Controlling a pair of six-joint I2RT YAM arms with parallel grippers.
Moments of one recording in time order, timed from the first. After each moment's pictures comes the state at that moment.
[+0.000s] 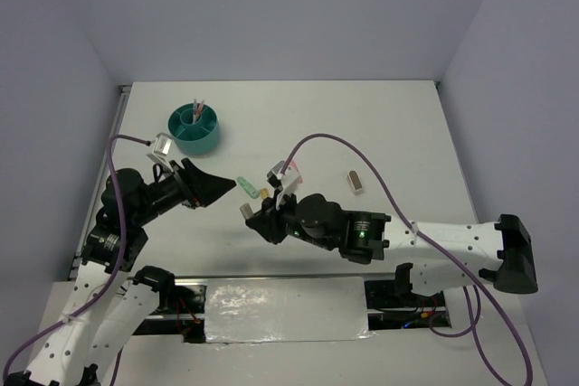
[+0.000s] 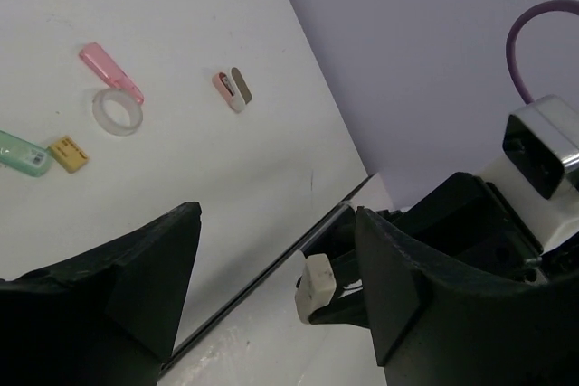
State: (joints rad) left arm -0.27 0.56 0.72 -0.31 0.53 -0.77; right arm 1.33 1.16 0.90 -0.02 0.28 0.46
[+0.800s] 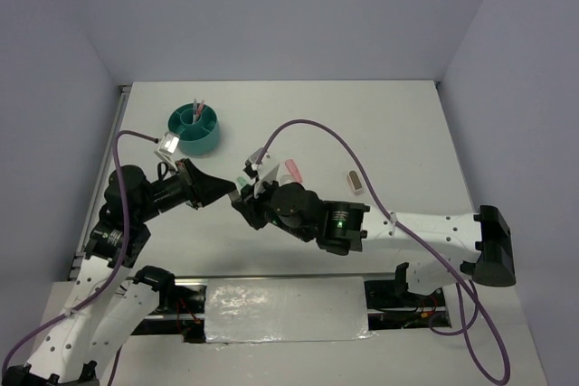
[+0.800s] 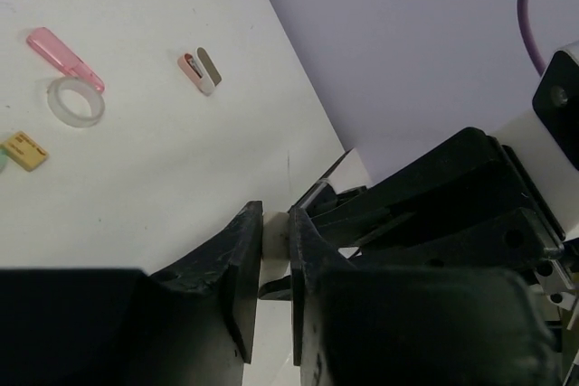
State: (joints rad) left arm -0.28 0.59 0.71 -0.26 0.64 -0.79; right arm 1.33 1.31 1.09 -0.02 0.39 0.32
